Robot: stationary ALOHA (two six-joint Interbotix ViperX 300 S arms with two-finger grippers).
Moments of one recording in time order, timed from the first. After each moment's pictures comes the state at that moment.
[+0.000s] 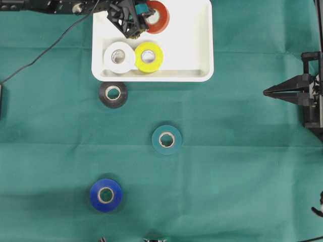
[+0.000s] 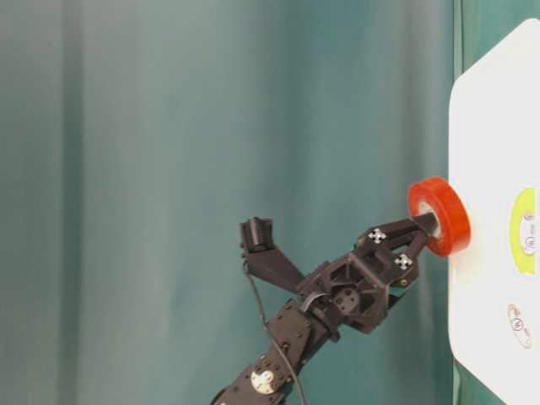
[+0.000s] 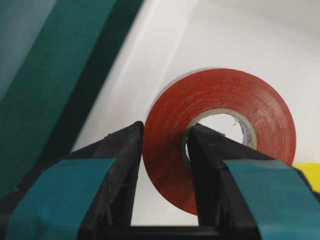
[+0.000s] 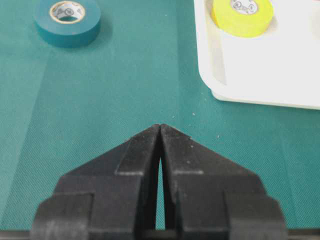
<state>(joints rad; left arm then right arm) 0.48 0.20 0.45 -0.02 0.01 0.10 -0.04 -1.15 1.47 -0.05 0.05 0.07</state>
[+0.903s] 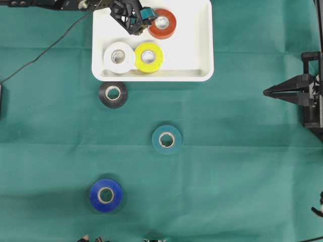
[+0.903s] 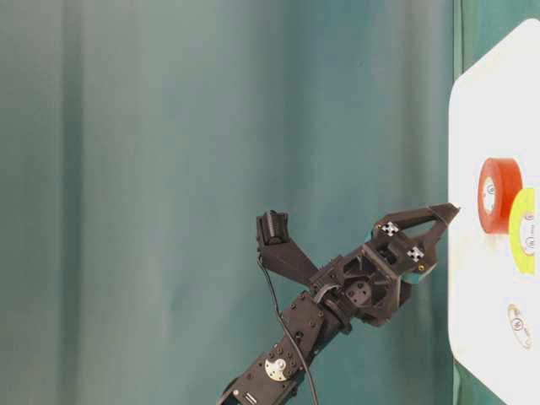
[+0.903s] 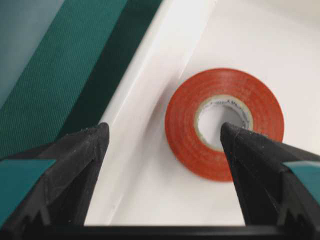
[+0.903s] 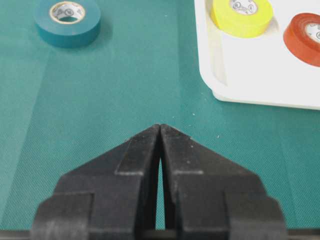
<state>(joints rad) 0.50 0.24 0.43 -0.02 0.02 0.09 -0.04 -1.15 1.47 -0.05 0.05 0.07</state>
